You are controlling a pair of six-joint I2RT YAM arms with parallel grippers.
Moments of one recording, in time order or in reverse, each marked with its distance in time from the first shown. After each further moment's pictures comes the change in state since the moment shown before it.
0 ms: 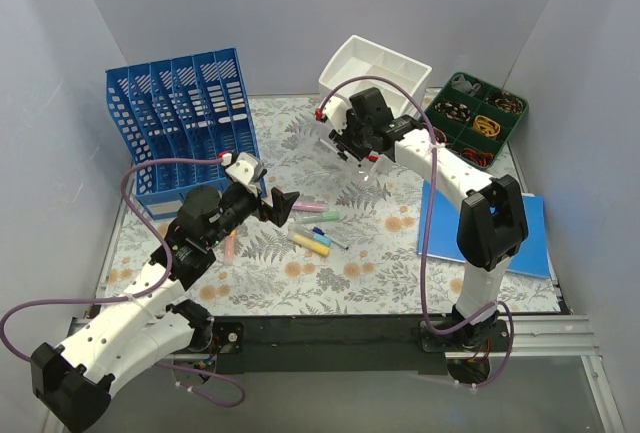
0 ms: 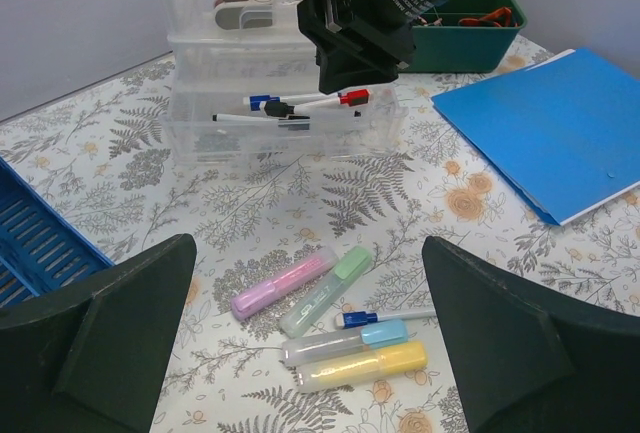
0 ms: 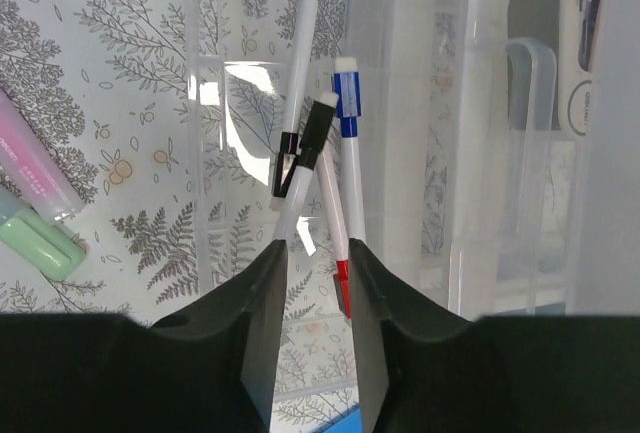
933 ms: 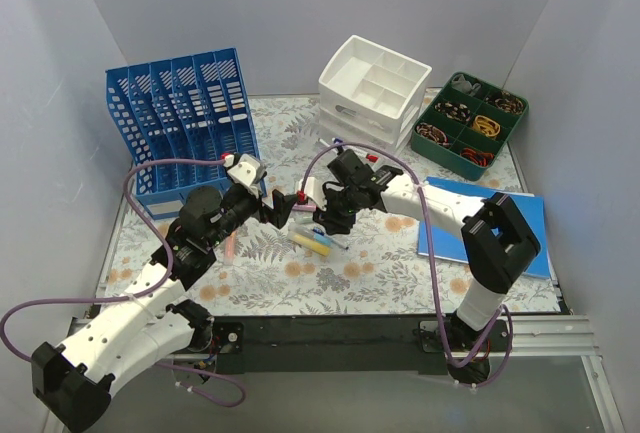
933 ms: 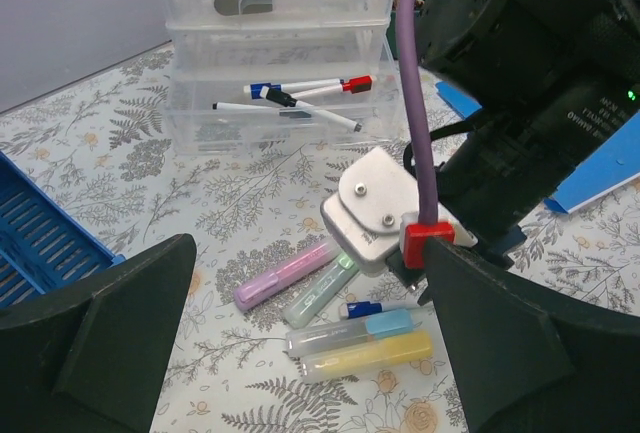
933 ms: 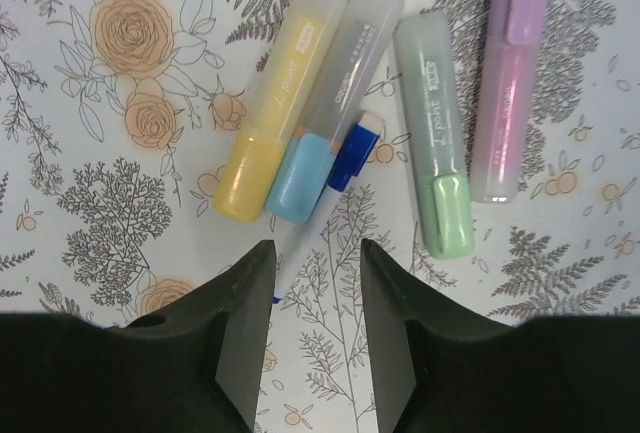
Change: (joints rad) left arm 0.000 0.002 -0.009 -0.014 0.003 0.014; right arm 0.220 -0.144 -0.390 -0.016 -0.378 -0.094
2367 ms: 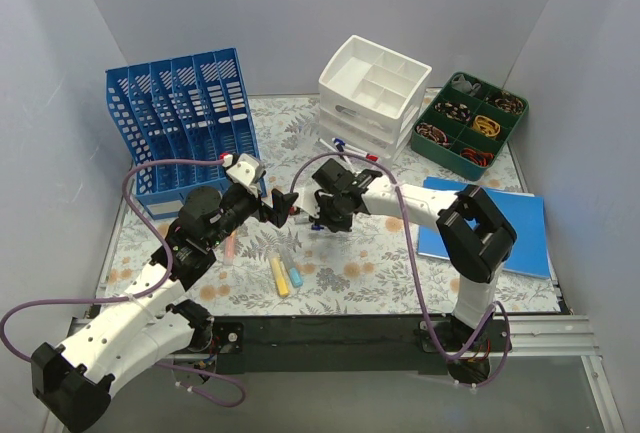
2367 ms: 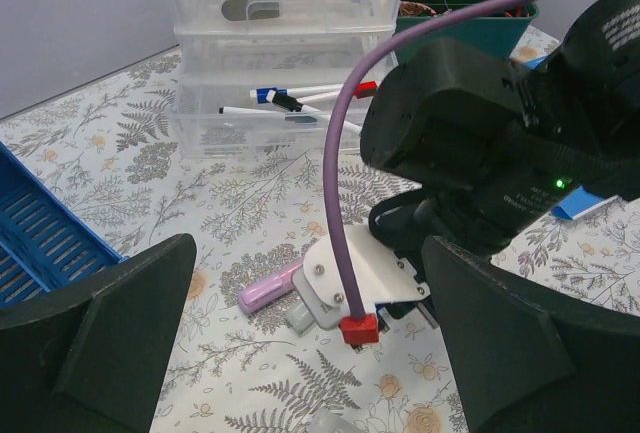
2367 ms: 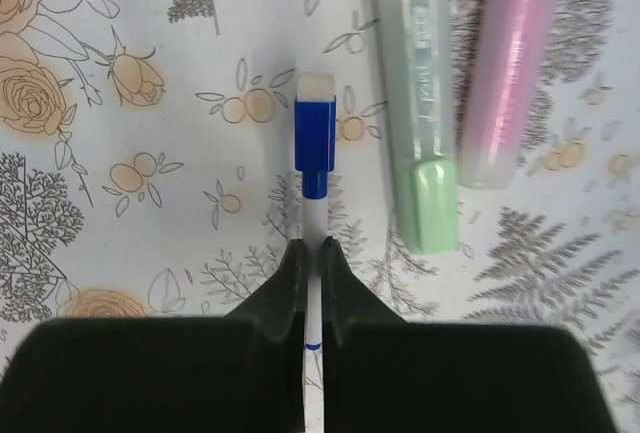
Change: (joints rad) left arm 0.000 -0.004 0.000 0.009 -0.014 0.000; right arm 0.063 0.138 0.035 -0.025 0.237 -0.006
